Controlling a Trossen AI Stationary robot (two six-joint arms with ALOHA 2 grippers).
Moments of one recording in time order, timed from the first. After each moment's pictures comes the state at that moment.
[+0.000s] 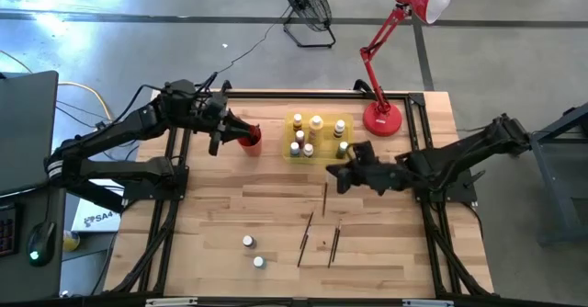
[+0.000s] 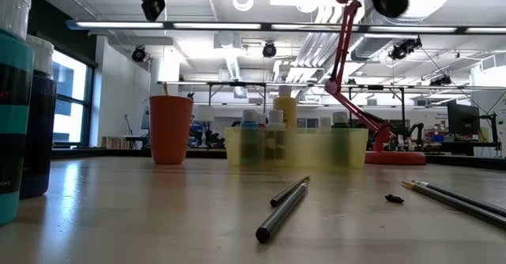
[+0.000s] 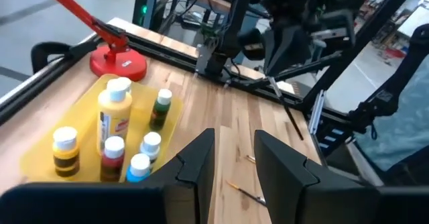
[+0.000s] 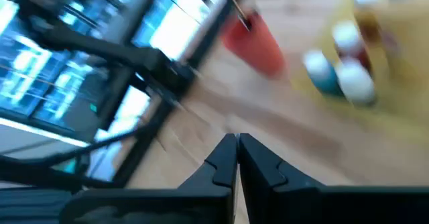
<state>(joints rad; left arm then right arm) 0.46 0.85 0.92 -0.32 0.48 -0.22 0.33 1.24 1.01 -0.30 0.60 1.18</state>
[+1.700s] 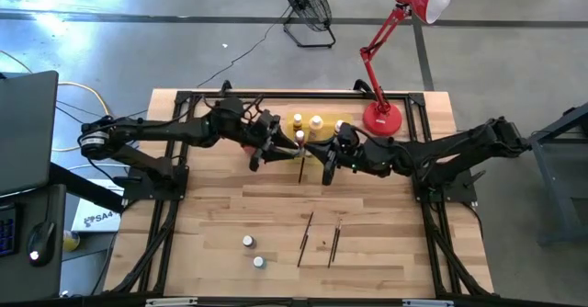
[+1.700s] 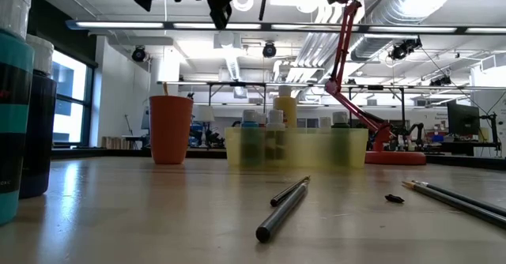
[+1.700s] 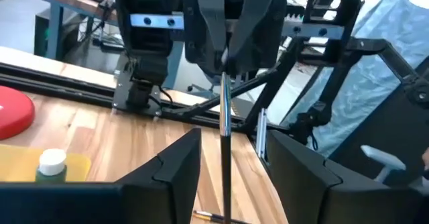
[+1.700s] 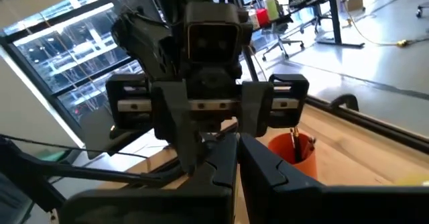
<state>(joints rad) 0.24 1.31 0.92 0.37 0.54 -0.35 0.17 1.33 1.01 0.25 0.48 0.45</state>
